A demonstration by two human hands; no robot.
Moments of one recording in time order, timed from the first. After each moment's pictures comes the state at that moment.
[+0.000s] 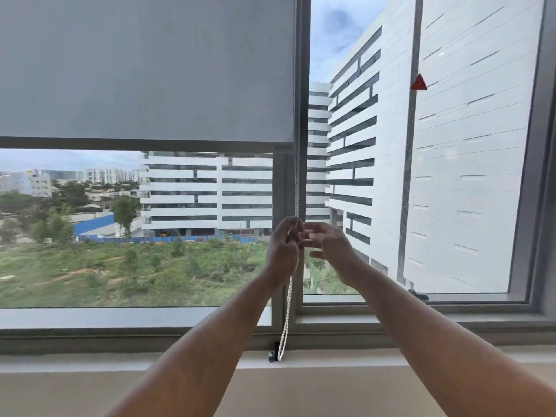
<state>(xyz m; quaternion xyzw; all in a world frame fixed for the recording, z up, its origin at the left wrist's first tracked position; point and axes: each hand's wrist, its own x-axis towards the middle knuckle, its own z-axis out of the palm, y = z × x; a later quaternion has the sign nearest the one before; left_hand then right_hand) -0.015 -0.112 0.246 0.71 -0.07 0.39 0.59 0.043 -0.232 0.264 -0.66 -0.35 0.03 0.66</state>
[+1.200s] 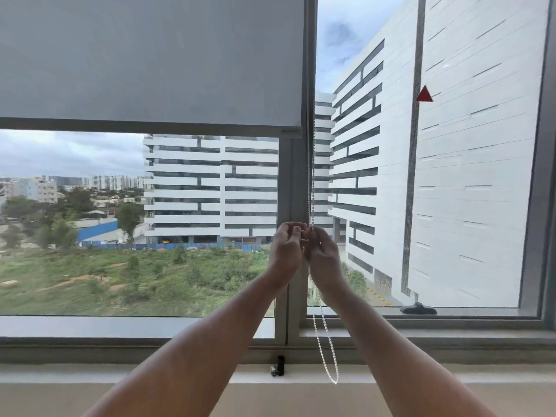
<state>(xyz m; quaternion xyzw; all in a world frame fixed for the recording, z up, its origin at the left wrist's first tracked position) -0.015 -0.113 0.270 0.67 0.01 0.38 0.64 0.037 -0.186 0.247 -0.54 -0.36 -0.10 0.76</state>
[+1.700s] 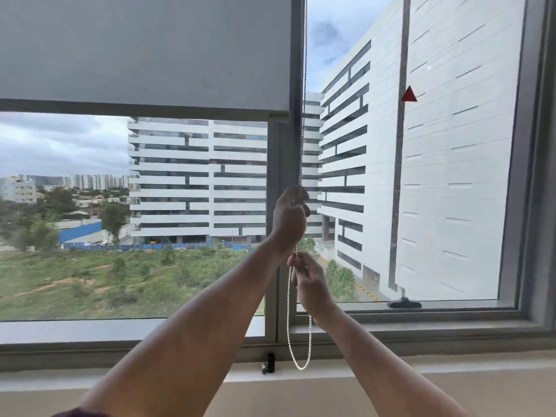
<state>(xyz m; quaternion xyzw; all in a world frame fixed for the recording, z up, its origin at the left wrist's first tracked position) 0.003 -0.130 0.325 0.69 -0.05 0.42 0.59 0.034 -0.195 0.196 -0.61 -0.38 -0.09 0.69</state>
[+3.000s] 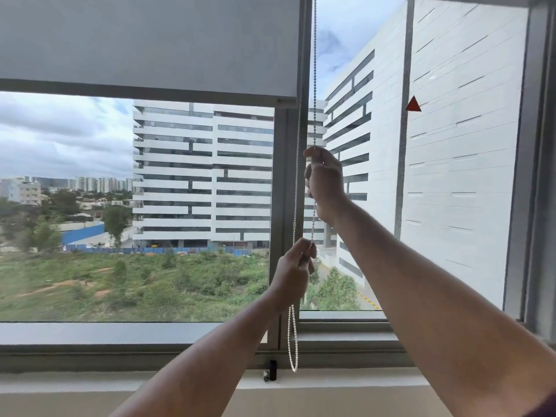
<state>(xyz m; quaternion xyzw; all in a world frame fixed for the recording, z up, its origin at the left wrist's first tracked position) -0.009 -0.118 0.236 0.78 -0.08 0.35 0.51 0.009 -0.197 0.407 -0.55 -0.35 -0.16 0.75</state>
